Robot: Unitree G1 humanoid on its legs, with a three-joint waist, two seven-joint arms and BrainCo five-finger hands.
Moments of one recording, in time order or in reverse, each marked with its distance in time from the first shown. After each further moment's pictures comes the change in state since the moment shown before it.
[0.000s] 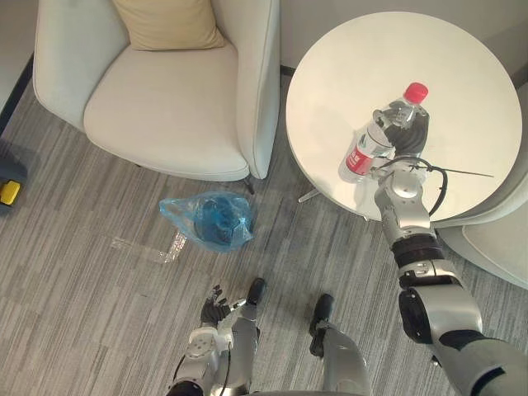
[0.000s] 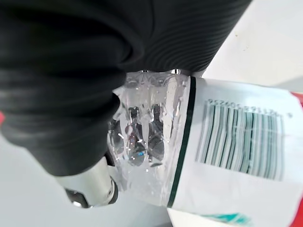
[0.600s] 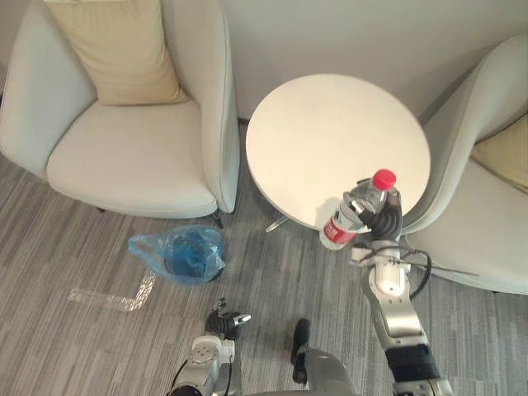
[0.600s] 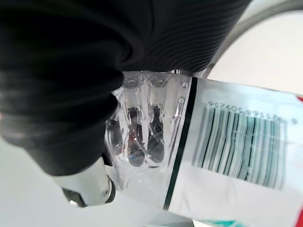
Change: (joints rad) left arm 0.009 0.034 -0.047 0.103 0.132 0.049 -0.031; right arm 0.669 0.186 0.084 -0.505 -0.242 -0.025 0.128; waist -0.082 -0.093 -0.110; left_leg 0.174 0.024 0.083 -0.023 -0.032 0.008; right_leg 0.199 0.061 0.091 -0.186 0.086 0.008
